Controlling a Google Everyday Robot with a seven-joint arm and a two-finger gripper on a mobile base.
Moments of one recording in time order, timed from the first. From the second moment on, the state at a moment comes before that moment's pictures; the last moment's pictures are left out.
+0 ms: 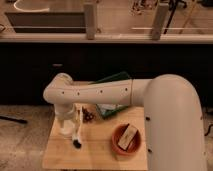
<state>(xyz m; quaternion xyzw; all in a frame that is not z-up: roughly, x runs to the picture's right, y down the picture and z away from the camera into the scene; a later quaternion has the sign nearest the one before) -0.183 0.179 0.725 -0.24 -0.29 -0.67 0.64</state>
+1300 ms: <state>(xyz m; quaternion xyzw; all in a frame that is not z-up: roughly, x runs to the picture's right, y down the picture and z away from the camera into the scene) -0.187 0.176 0.722 -0.23 -0.30 -0.67 0.63</state>
